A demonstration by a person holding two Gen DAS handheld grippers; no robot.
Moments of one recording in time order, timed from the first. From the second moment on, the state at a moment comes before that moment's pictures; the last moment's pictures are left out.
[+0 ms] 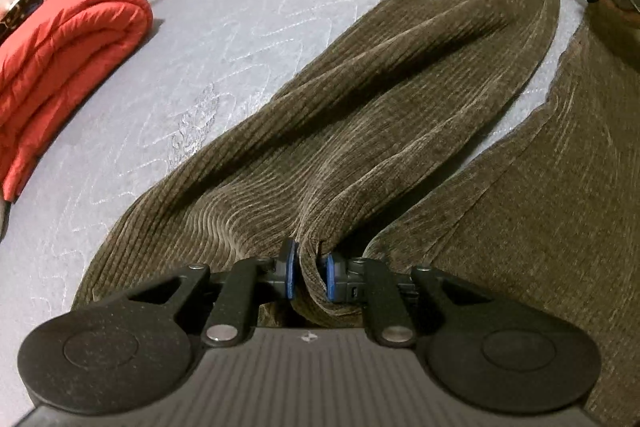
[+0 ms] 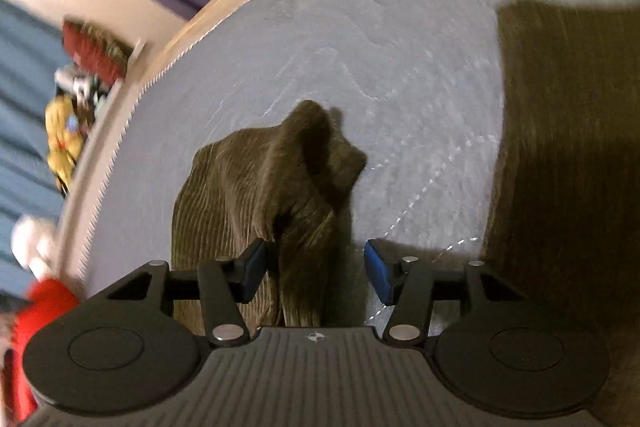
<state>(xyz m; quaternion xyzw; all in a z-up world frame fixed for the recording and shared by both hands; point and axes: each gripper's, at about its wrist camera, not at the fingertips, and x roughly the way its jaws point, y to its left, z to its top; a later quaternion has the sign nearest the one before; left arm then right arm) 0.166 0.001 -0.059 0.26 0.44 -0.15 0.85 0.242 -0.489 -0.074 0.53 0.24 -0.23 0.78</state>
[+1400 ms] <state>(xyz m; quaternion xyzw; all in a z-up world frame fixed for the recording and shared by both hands) 0.155 0.002 -0.014 0.18 0.40 -0.22 0.87 0.253 -0.469 -0.009 0.26 0.18 -0.27 0.91</state>
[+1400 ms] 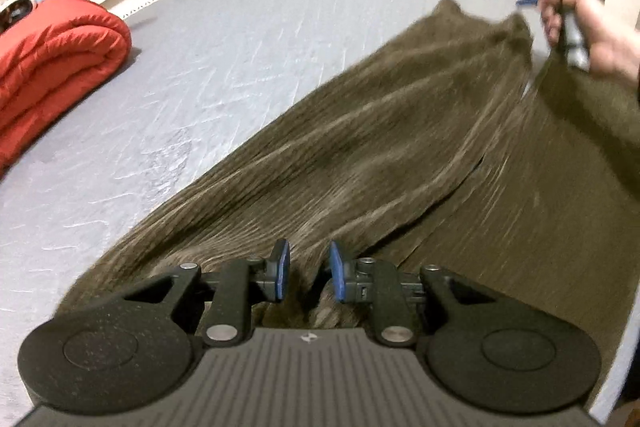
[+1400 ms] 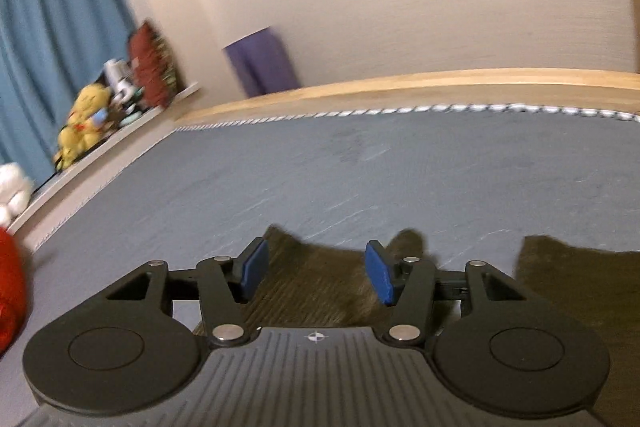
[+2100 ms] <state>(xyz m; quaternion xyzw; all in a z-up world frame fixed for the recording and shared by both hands) 0.132 0.025 -0.017 0.09 0.46 -0.15 0.87 0.154 -0.437 0.127 0.27 0.10 -0.20 0.94</state>
